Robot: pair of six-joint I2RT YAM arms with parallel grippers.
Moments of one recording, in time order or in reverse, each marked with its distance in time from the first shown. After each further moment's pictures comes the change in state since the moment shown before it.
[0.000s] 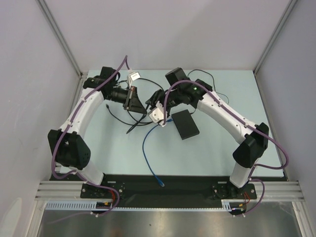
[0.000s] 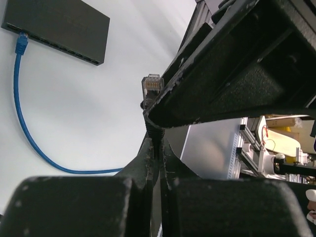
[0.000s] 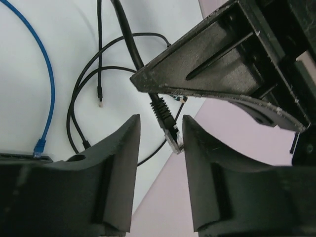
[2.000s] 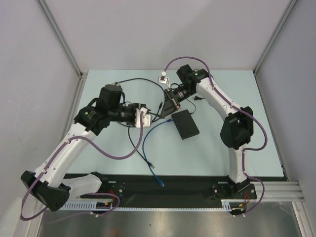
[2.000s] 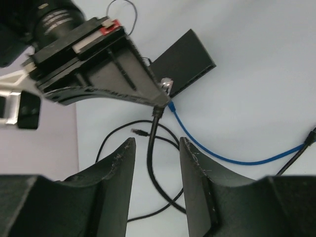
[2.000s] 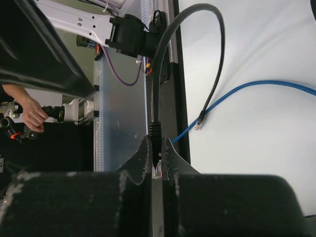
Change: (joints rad) left arm -0.318 -0.487 -0.280 0.312 -0.454 0.935; right arm -0.225 0.287 0.172 -0.348 -0.475 1.471
